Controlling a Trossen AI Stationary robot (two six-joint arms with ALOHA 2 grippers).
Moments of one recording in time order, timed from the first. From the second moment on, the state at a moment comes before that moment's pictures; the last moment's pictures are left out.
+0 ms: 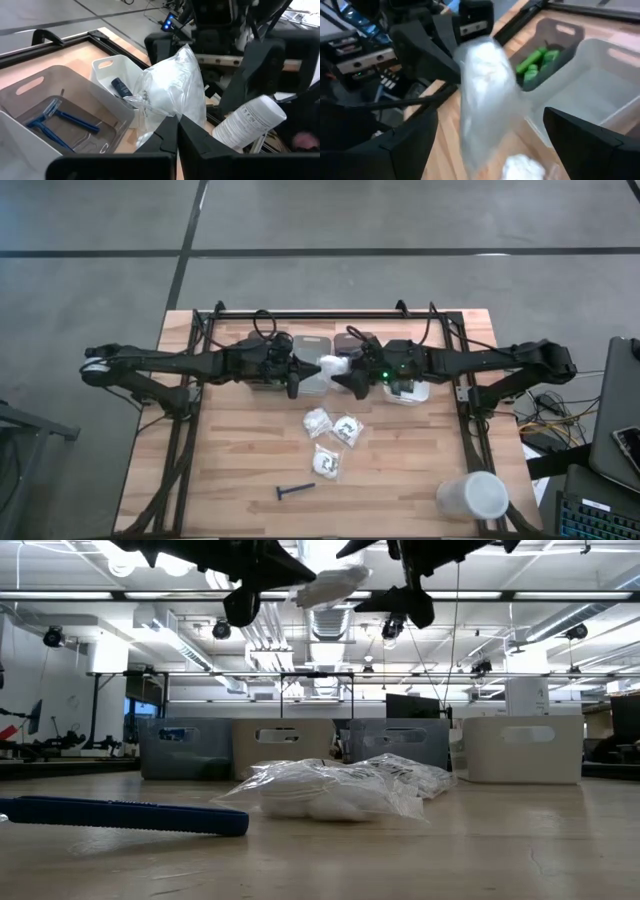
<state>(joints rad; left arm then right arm) 0.09 1.24 0.88 0.18 -0.05 -0.57 -0.04 1.33 0.98 -0.01 0.08 0.76</state>
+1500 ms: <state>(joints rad) 0.07 1.24 0.88 0.05 -0.16 -0.66 -0.07 1.42 0.98 0.00 0.08 0.83</state>
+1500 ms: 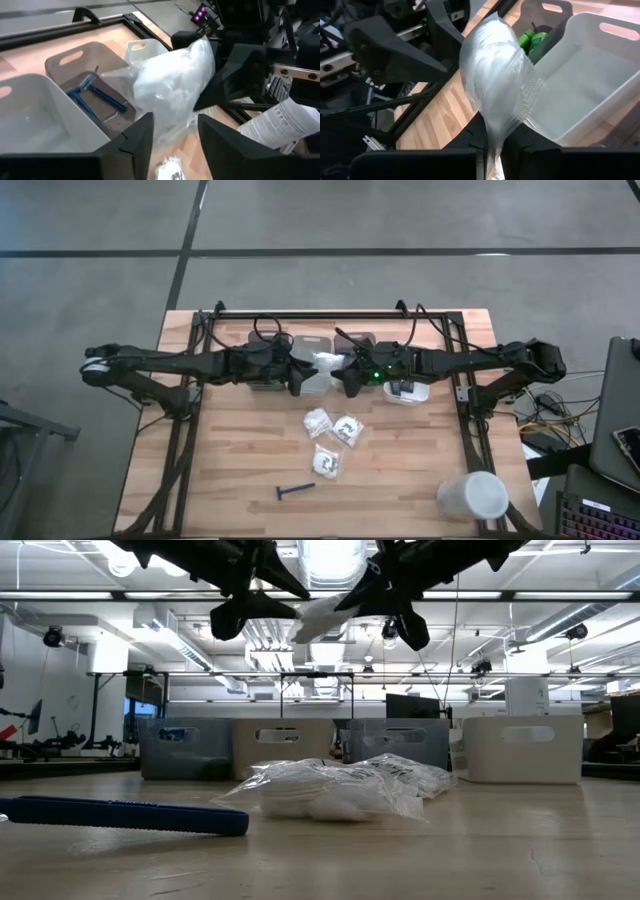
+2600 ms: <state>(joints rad) 0.32 1.18 0.96 -0.12 0.41 -0.52 -0.04 1.49 1.28 -0.49 -0.09 0.08</state>
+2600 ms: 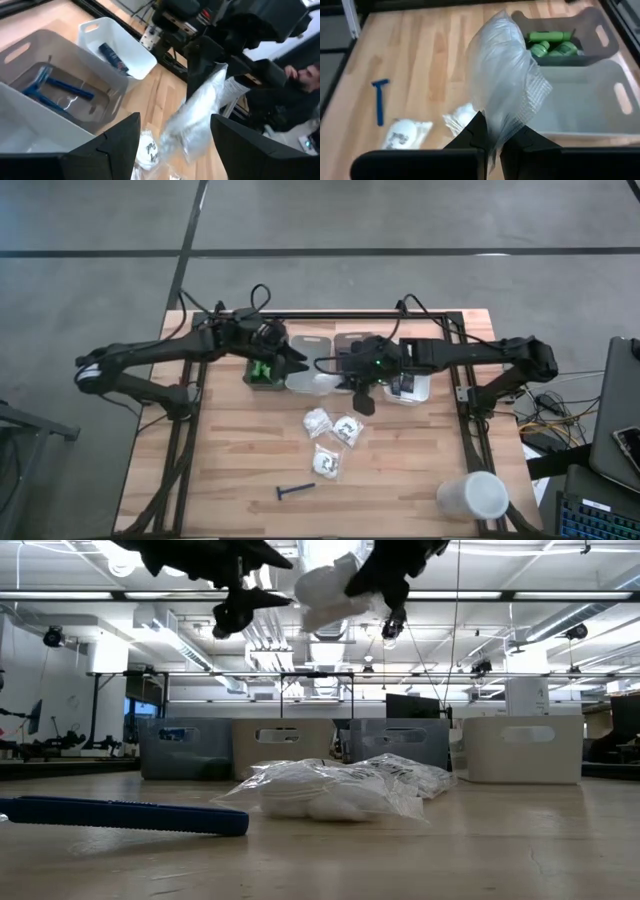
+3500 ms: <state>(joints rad) 0.22 1.25 0.98 -0.22 0.48 -0.22 -0.03 1.57 1.37 -0.50 -0.17 0.24</state>
